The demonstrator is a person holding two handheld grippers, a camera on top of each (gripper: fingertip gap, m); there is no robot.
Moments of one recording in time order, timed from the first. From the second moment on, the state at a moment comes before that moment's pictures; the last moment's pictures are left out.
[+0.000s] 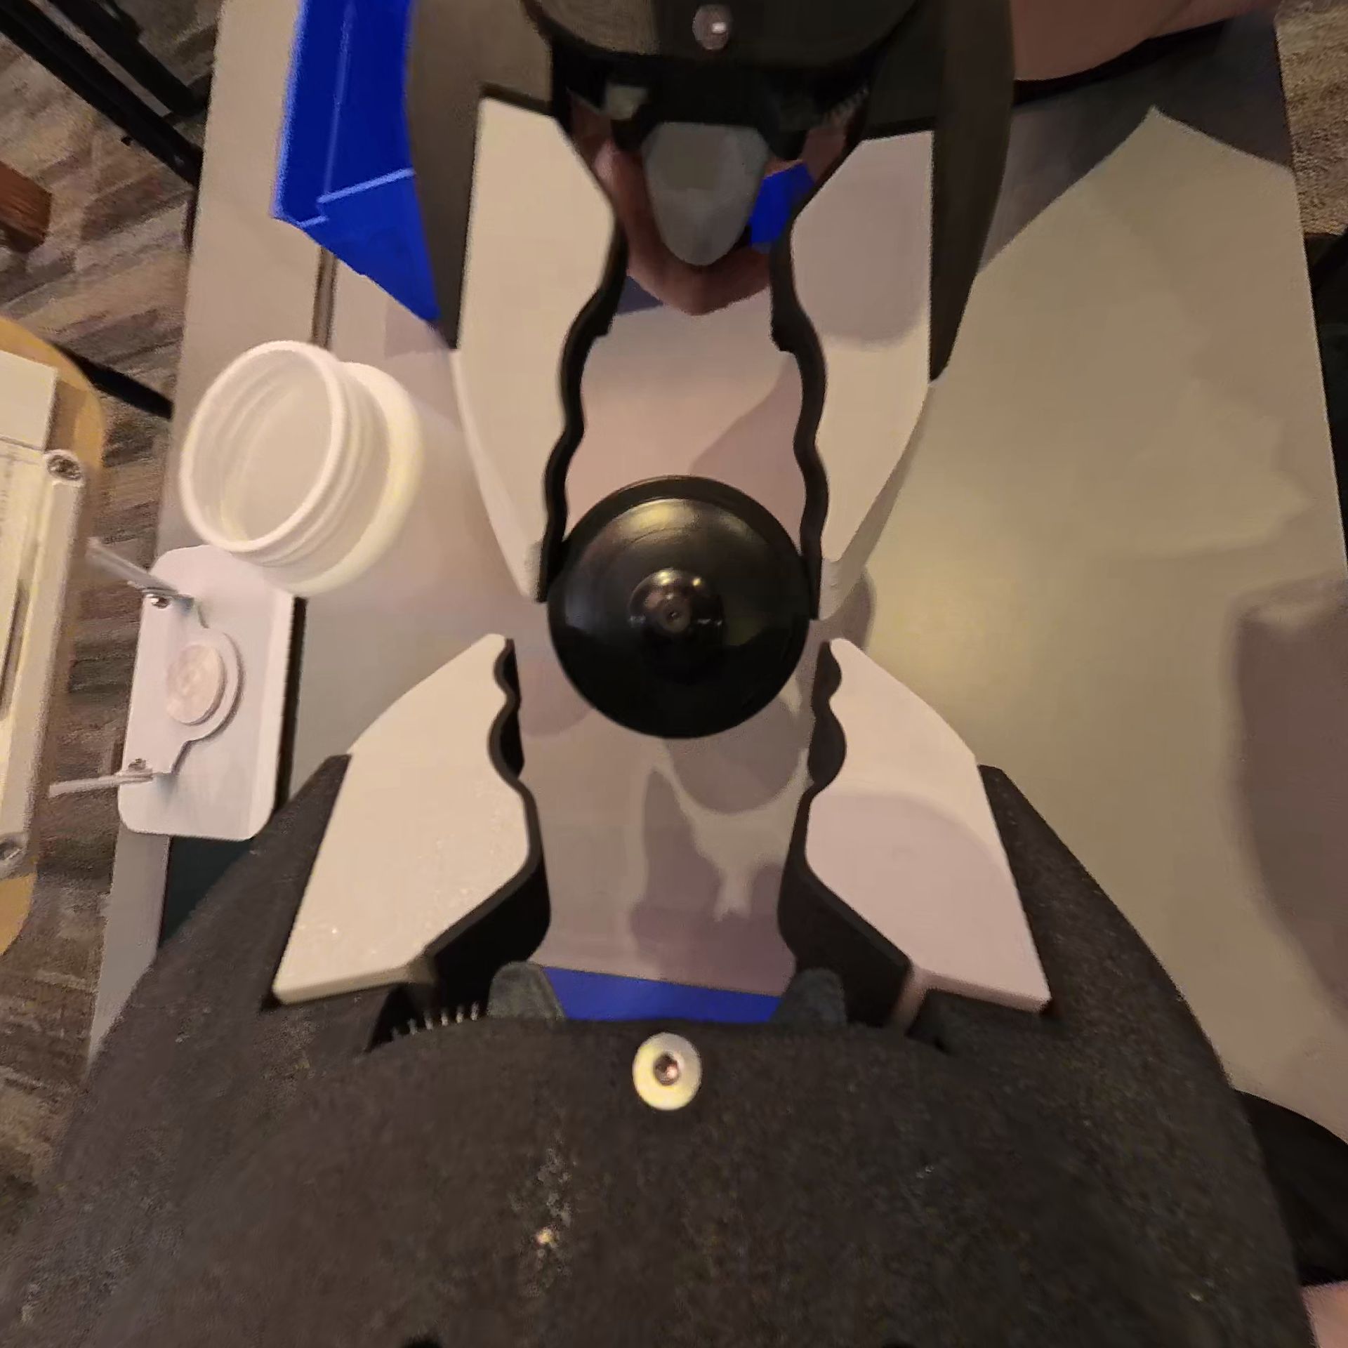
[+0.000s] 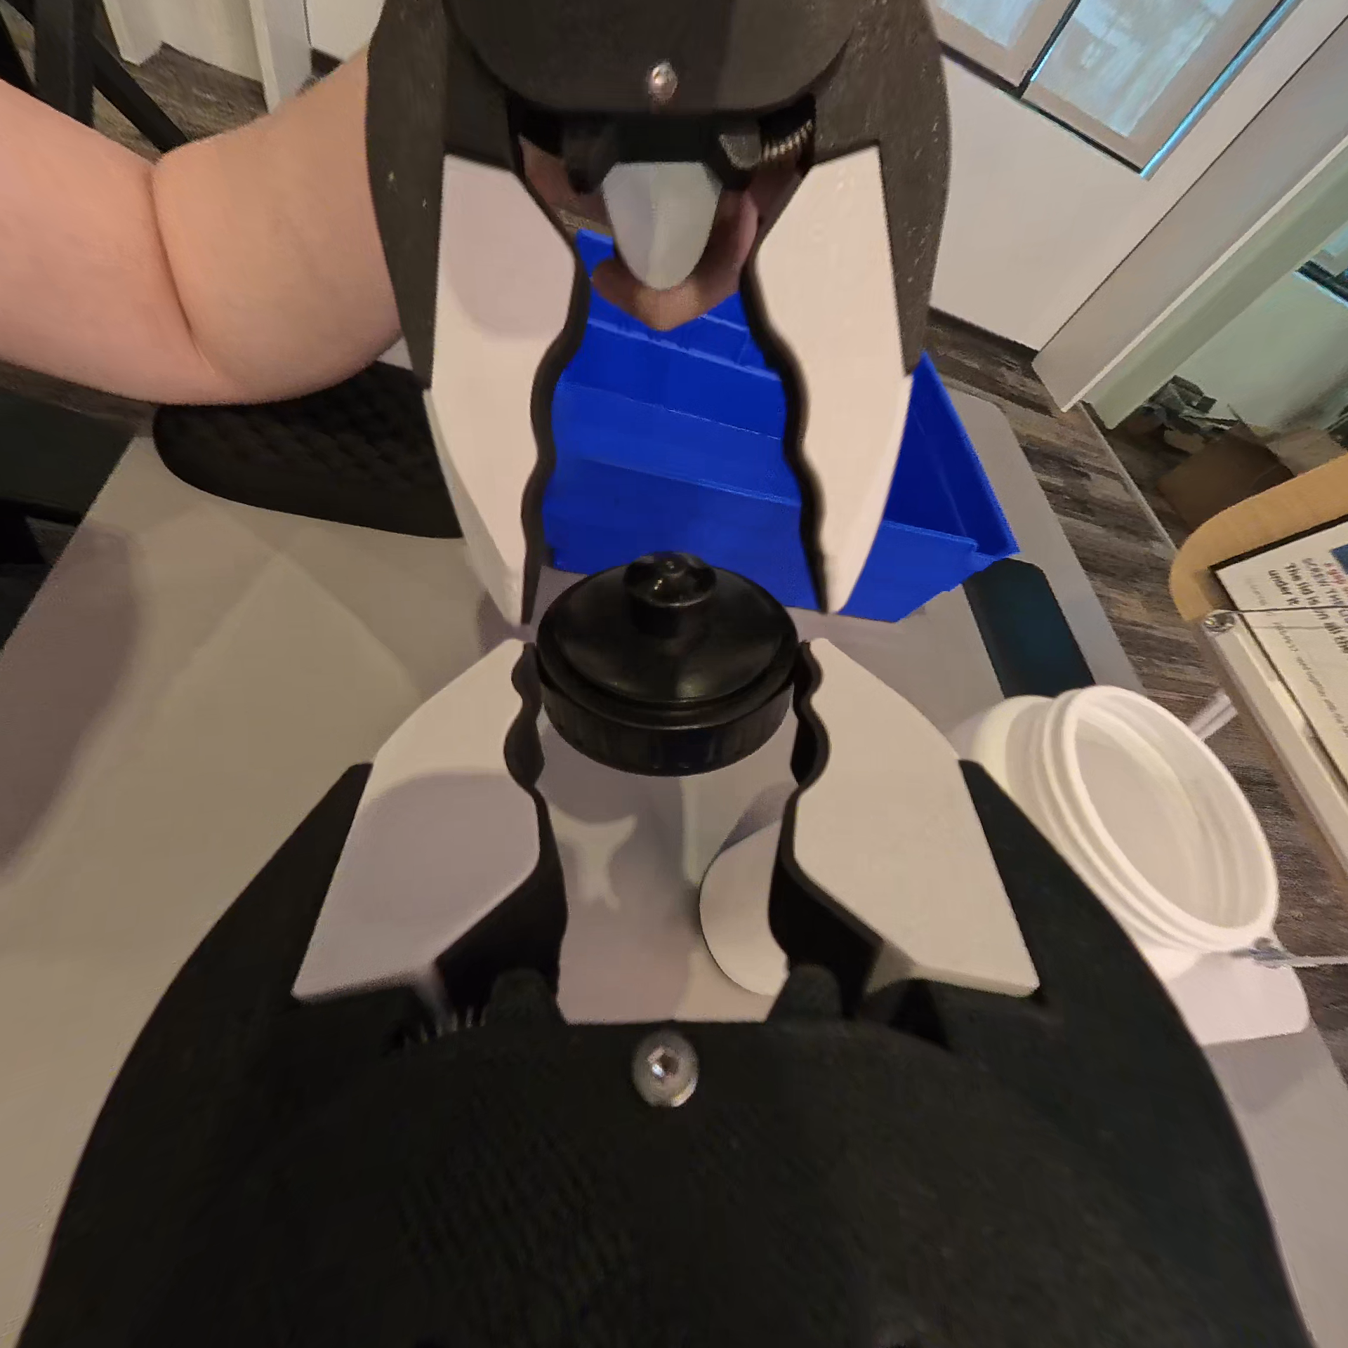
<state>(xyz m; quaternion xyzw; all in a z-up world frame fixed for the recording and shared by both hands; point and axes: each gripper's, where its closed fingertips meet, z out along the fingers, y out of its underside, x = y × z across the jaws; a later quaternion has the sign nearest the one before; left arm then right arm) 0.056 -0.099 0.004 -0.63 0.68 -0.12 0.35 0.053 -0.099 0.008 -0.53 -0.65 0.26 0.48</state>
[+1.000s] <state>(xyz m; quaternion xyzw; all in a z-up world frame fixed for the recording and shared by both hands) 0.112 0.015 -0.048 -0.71 0.29 -0.24 0.59 0.179 -0.054 0.155 -0.52 -0.46 0.22 0.68</state>
